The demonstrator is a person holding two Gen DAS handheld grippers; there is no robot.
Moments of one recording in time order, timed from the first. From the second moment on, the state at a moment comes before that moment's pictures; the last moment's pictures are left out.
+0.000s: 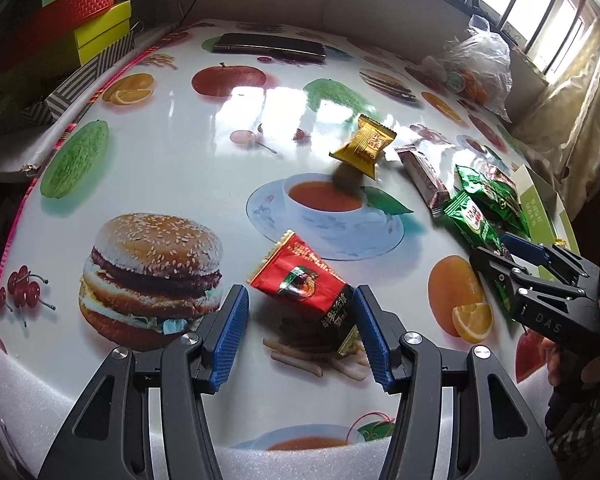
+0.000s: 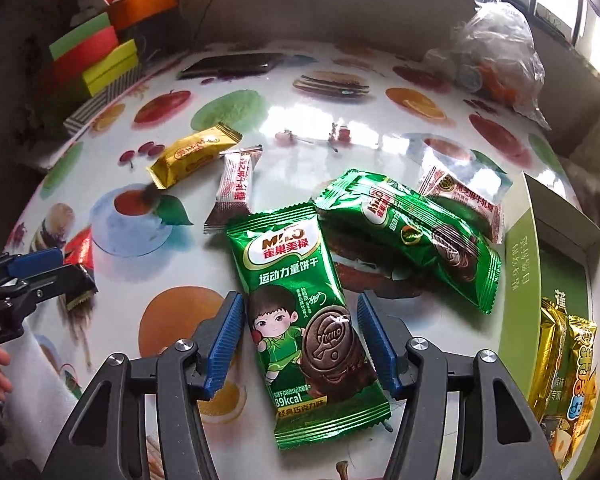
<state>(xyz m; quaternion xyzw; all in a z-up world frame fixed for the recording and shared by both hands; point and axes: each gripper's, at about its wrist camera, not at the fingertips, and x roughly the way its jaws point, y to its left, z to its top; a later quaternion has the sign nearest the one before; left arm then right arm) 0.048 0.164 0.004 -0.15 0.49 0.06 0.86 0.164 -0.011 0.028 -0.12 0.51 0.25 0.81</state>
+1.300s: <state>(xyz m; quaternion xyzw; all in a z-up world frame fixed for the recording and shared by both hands) 0.057 0.181 0.006 -0.16 0.47 0.10 0.86 0.149 -0.015 0.031 -0.09 0.50 0.22 0.83</state>
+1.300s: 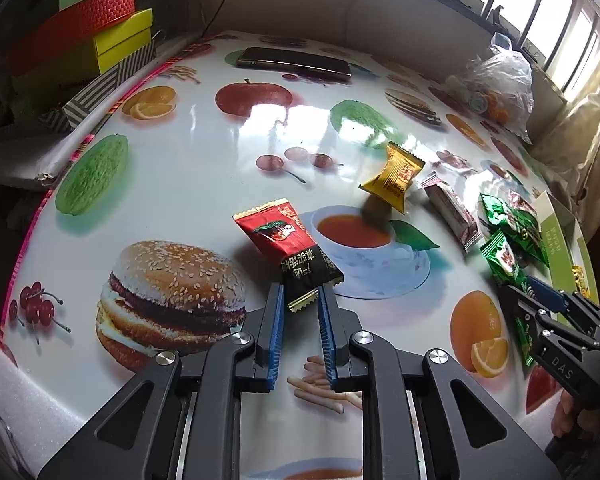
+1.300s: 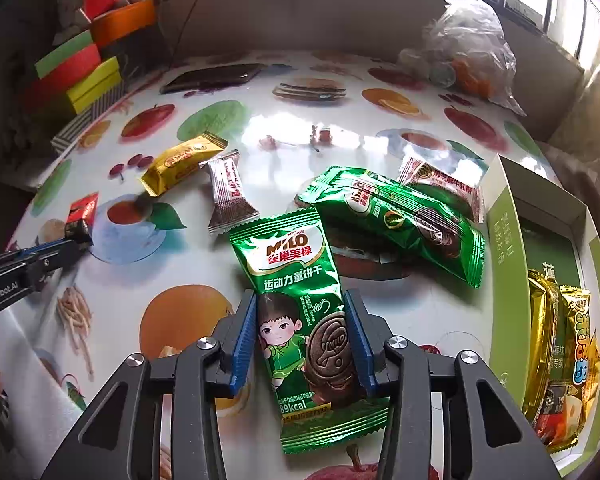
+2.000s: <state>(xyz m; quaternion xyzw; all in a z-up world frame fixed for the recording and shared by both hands) 0.093 0.193 0.002 -0.15 0.48 0.18 0.84 0.150 -0.019 0.031 -0.08 0.51 0.22 0.83</state>
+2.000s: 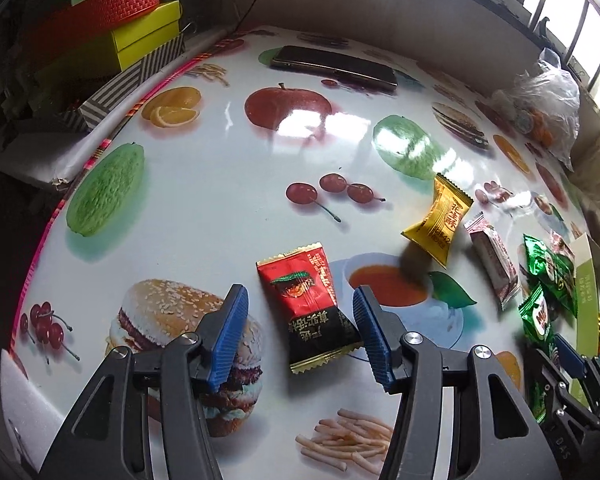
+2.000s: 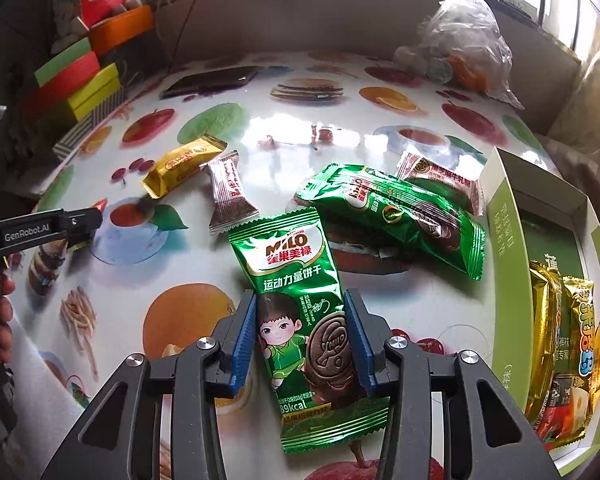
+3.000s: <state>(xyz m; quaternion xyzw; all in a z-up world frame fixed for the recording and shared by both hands) 0.076 0.149 0.025 -0.10 0.45 0.13 0.88 0.140 -0.027 0.042 -0.05 0.50 0.22 0.84</state>
